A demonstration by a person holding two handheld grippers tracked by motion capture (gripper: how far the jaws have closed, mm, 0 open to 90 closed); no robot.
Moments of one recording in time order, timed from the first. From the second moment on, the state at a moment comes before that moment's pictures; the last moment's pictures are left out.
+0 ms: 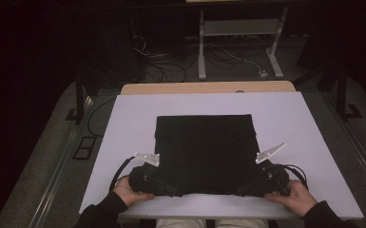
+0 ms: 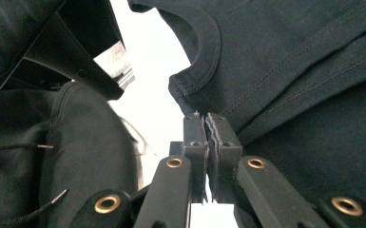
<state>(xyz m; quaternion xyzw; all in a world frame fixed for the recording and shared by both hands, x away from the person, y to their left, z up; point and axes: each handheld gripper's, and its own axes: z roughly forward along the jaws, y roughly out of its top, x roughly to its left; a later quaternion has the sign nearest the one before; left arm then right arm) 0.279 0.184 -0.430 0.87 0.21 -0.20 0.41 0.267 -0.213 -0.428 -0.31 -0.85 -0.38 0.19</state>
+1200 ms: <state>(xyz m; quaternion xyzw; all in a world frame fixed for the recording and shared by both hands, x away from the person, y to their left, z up) 0.279 0.196 -0.417 0.84 0.24 -0.11 0.47 0.263 -0.216 -0.416 -0.32 -0.85 -0.41 0.11</state>
